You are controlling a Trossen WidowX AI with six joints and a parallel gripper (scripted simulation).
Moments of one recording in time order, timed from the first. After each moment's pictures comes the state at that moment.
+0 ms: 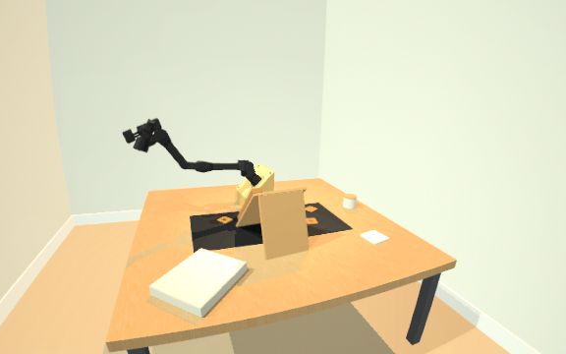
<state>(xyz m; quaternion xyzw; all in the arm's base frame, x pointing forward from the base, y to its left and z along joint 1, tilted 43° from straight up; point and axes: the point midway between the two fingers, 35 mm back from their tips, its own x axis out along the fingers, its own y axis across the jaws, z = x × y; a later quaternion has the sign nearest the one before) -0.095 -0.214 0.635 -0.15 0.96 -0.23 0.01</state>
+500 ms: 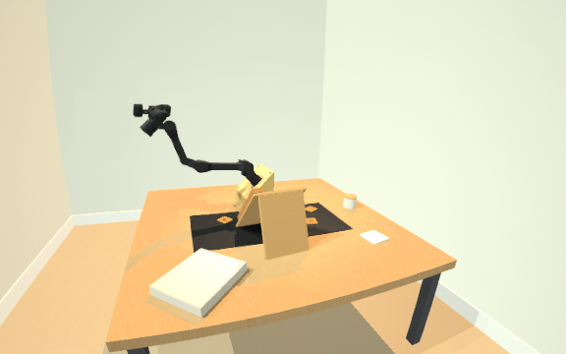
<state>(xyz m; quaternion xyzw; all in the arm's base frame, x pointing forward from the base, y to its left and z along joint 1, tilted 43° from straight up) -0.130 -0.103 0.677 -0.12 0.88 -0.43 -0.15</state>
